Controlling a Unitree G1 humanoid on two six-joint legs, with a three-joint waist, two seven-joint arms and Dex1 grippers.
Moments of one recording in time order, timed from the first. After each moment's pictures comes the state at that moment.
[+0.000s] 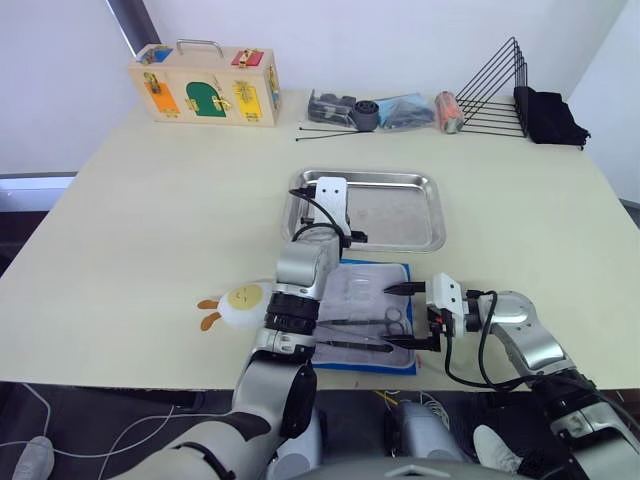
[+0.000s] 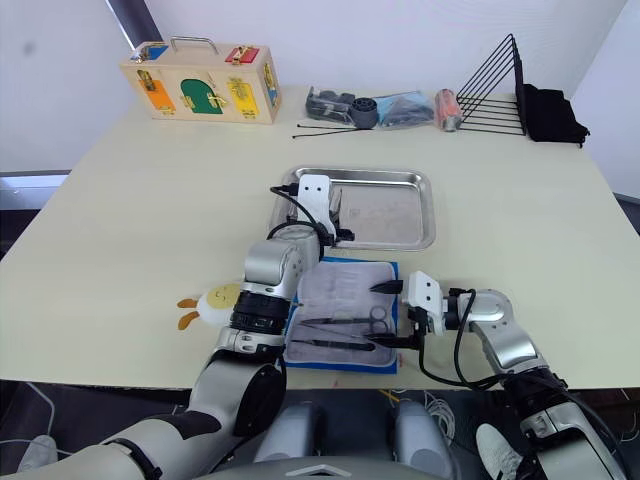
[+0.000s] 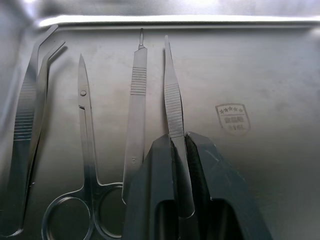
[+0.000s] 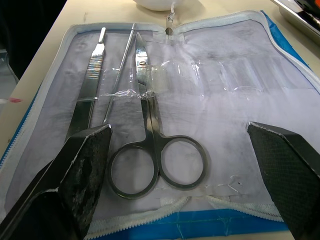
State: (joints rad) left arm -0.74 -0.09 0.04 0.26 -0.06 0.86 0.09; right arm -0.26 -0.46 0.30 0.22 0.22 -0.09 1.19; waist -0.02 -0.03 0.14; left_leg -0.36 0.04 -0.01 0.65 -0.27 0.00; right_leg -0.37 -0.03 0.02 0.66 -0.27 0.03
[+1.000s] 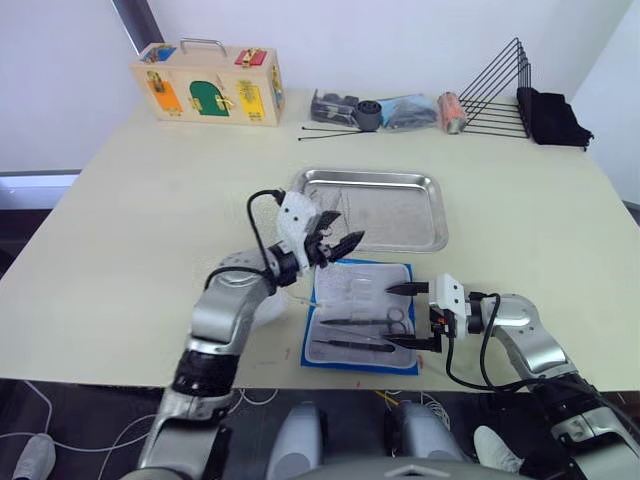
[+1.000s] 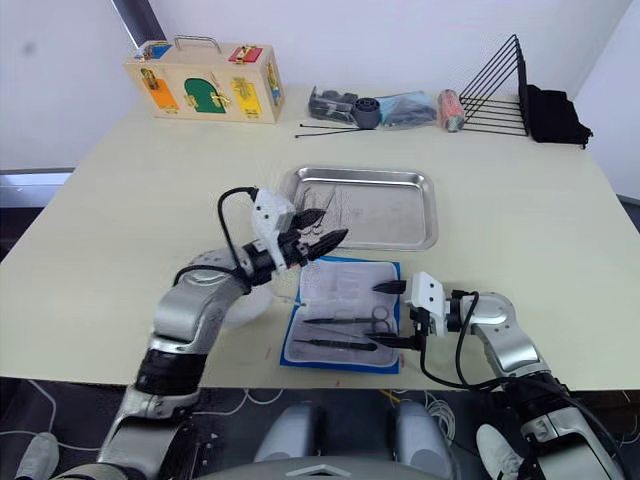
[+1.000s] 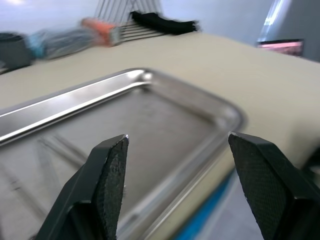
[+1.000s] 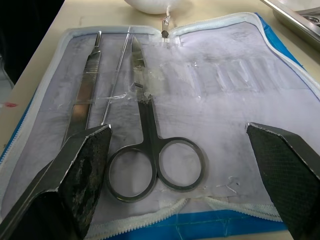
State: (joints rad) left arm -0.32 0.41 -0.05 -0.21 -0.34 0.46 -0.78; right arm -0.23 -0.45 0.28 0.21 0.22 -0.10 1.18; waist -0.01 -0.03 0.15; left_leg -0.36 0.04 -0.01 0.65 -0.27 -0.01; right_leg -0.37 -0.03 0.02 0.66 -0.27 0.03
